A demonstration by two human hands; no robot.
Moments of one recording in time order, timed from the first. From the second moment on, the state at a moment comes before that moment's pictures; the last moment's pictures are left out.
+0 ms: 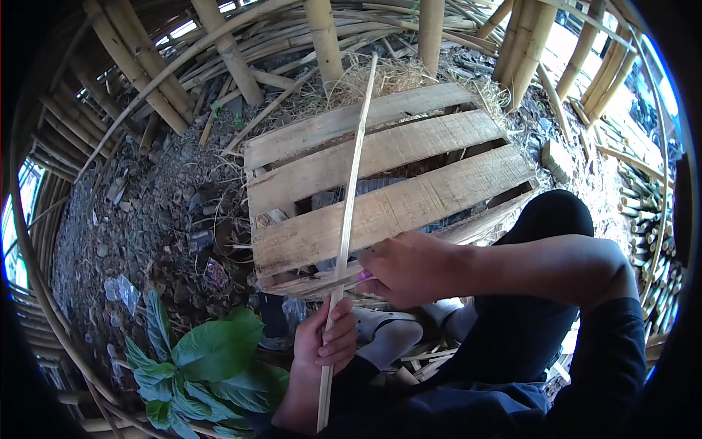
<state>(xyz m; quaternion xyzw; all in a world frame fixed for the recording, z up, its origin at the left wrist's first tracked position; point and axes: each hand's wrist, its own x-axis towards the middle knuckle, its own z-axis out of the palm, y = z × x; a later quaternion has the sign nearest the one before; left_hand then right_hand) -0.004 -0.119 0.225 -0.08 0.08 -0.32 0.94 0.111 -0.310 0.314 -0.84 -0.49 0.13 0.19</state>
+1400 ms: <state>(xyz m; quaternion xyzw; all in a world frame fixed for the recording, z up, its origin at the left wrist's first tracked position) -0.021 -0.114 0.256 0.08 0.20 -0.28 0.94 0.152 -0.273 0.322 -0.88 -0.45 0.14 -0.05</state>
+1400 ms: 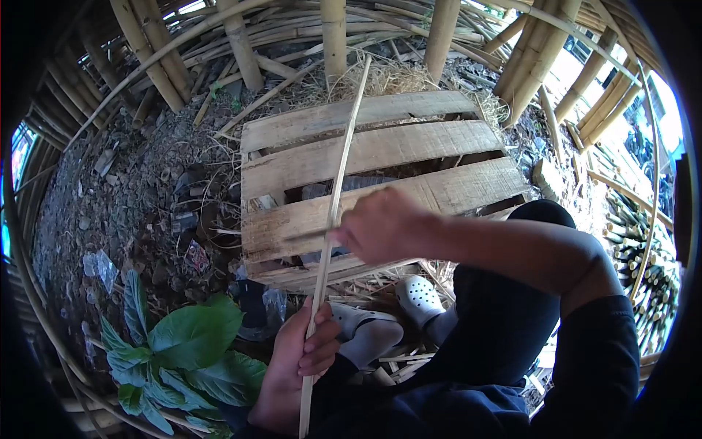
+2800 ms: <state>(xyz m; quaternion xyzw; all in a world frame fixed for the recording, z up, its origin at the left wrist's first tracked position) -0.016 -0.110 0.249 0.05 0.16 -0.34 0.93 0.291 -0.342 0.352 -0.97 -0.20 0.02 0.12</state>
